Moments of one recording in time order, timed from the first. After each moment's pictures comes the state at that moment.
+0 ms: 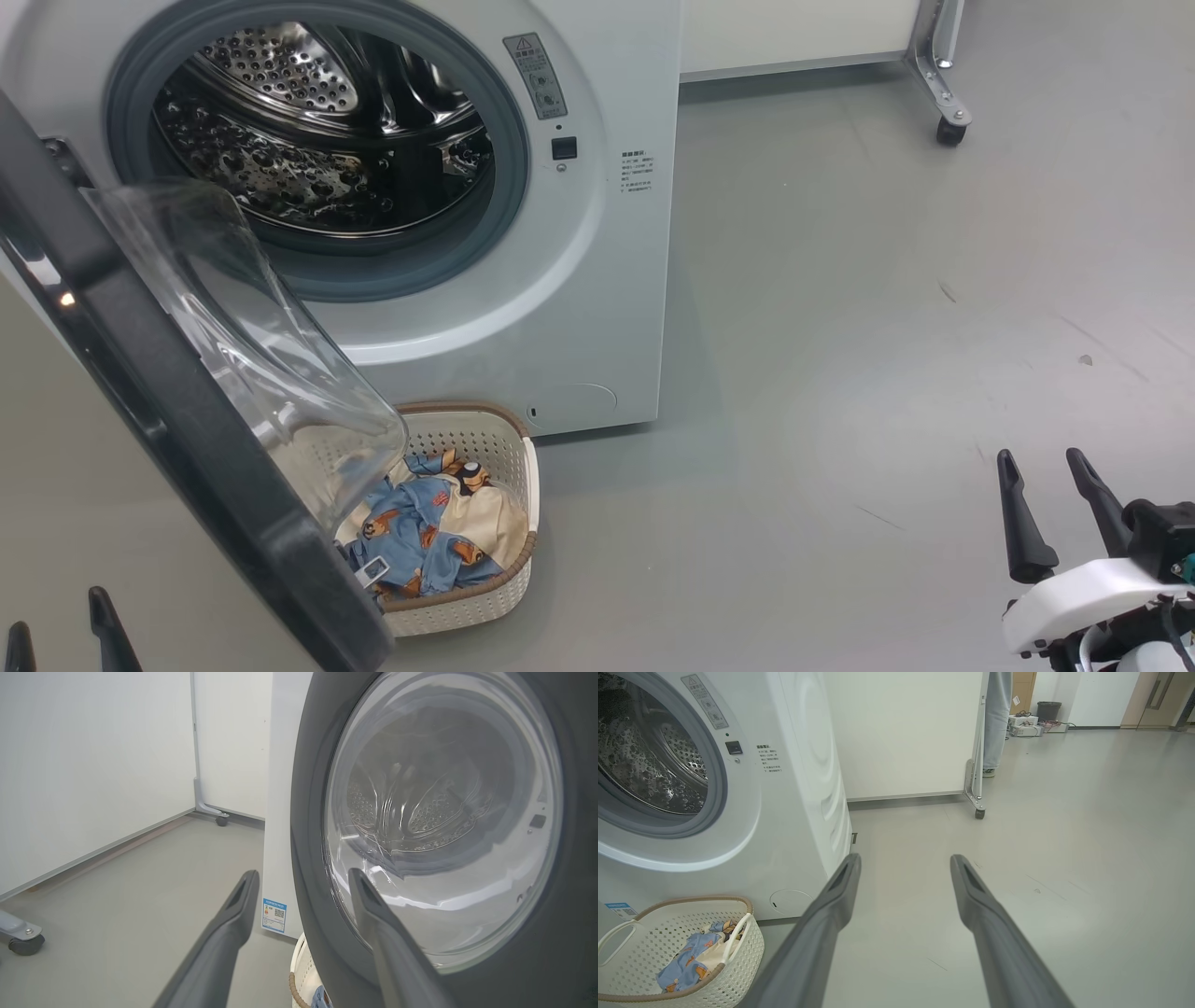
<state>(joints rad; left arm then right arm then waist) 0.16 0.03 0.20 0.07 -0.28 -0.06 -0.26 0.03 -0.32 0.18 0.25 0.44 -0.05 -0.26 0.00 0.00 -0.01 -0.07</state>
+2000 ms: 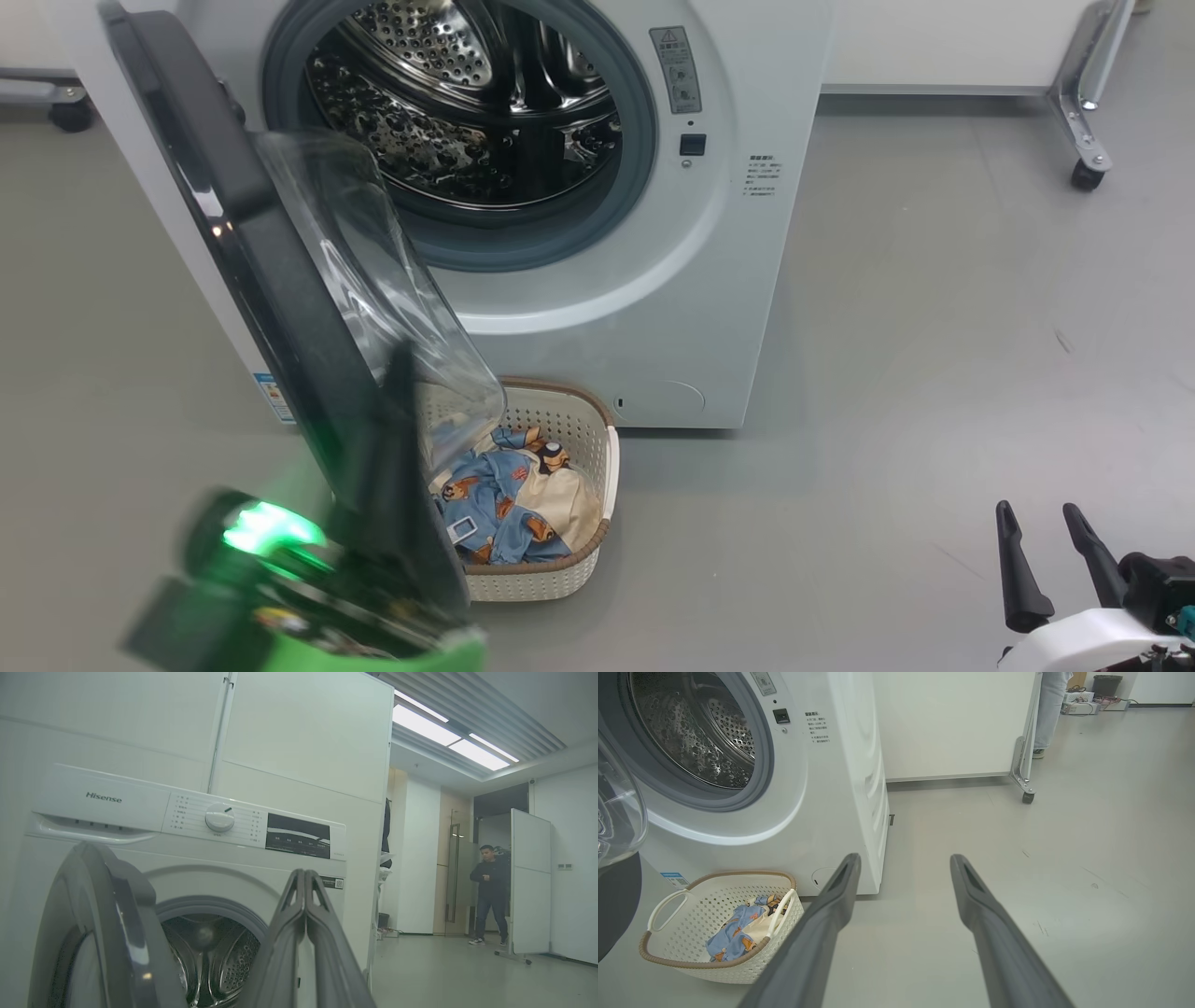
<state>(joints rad) -0.03 0.03 -0.37 -0.48 -0.30 -0.11 -0.21 0.10 -0.15 -0.03 0.30 0.27 0.10 -0.26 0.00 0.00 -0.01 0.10</state>
